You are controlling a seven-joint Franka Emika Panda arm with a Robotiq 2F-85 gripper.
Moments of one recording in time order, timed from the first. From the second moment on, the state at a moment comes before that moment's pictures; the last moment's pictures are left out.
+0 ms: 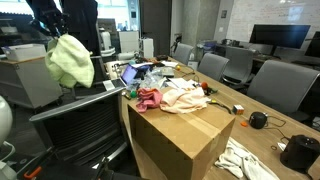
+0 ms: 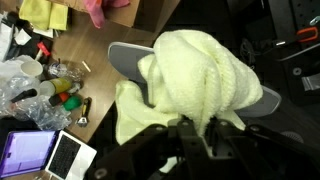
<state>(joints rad) 0.31 -0.50 0.10 -2.35 -0.19 1.98 -0.78</state>
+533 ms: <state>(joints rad) 0.31 -0.50 0.10 -2.36 -0.19 1.98 -0.78</state>
